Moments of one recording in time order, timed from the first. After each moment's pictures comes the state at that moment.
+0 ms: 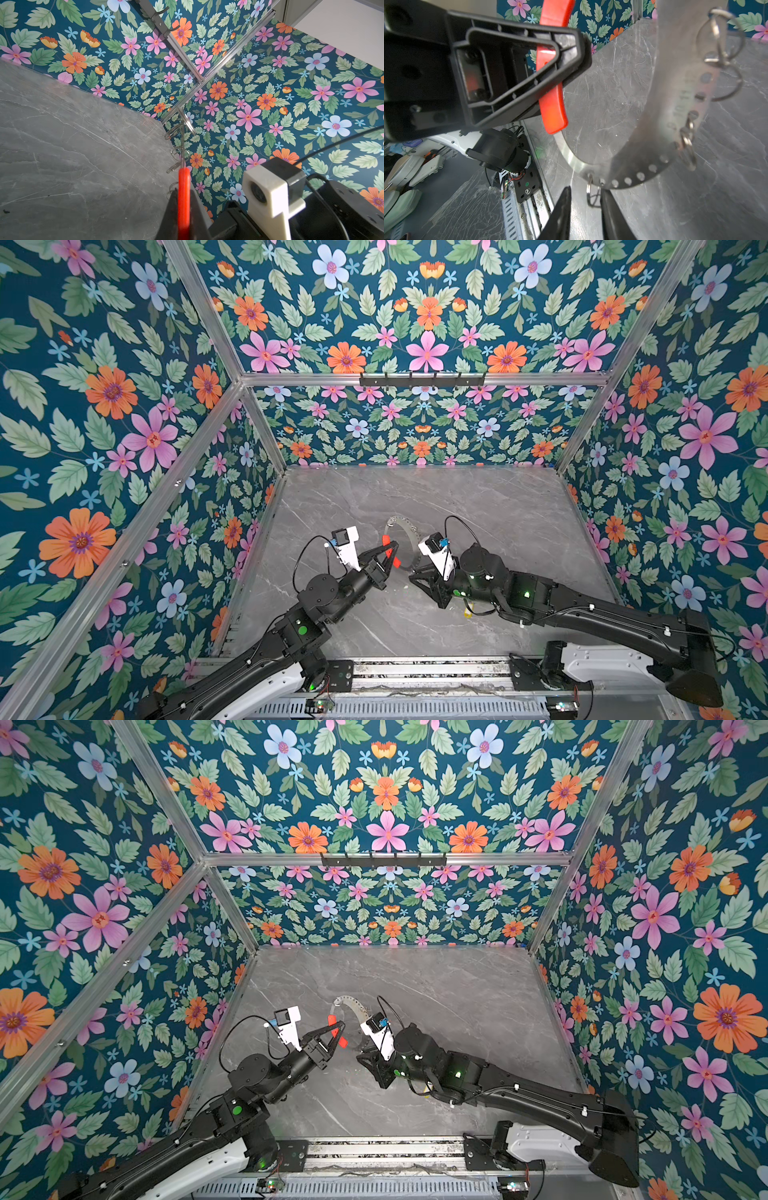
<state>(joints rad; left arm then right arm) -0.94 0.59 0.46 0.24 -0.16 -0.81 1.11 1.14 0.91 -0.18 -0.05 0.33</state>
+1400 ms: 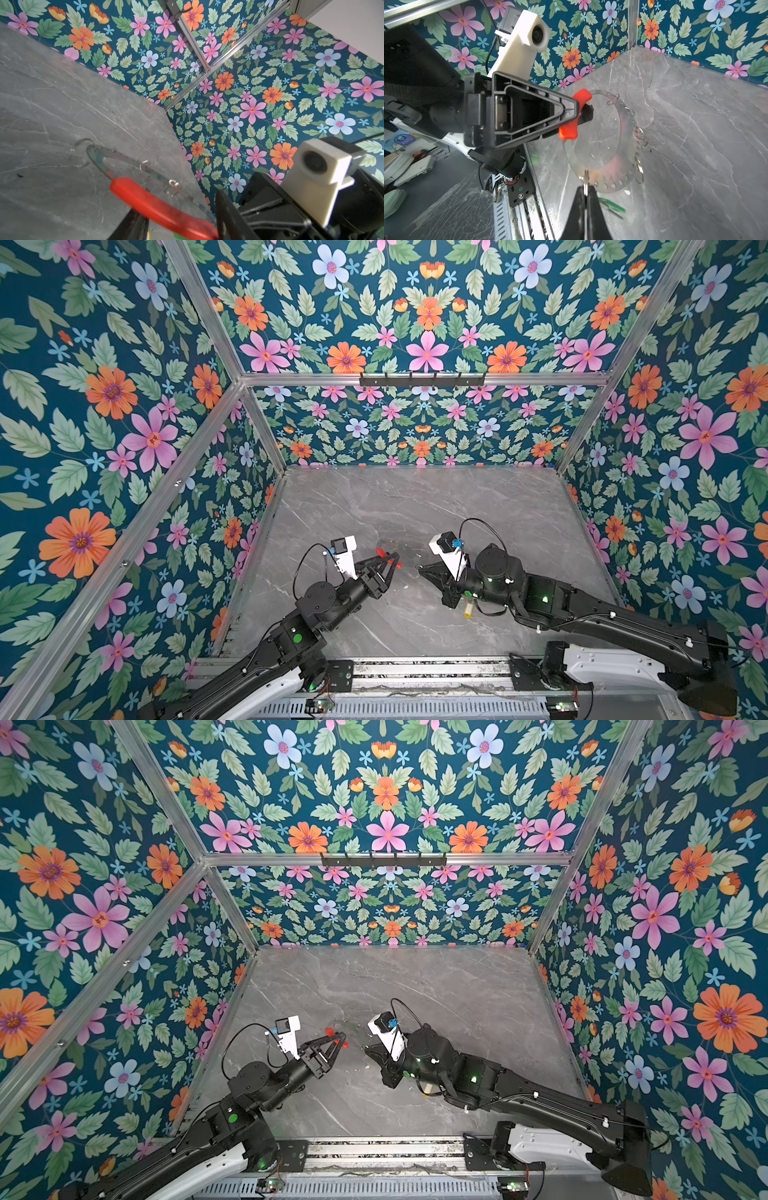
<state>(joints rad) -0.94 0.48 0.38 0.14 -0.11 -0.88 1.11 1.04 0.90 -0.20 0.00 0.24</state>
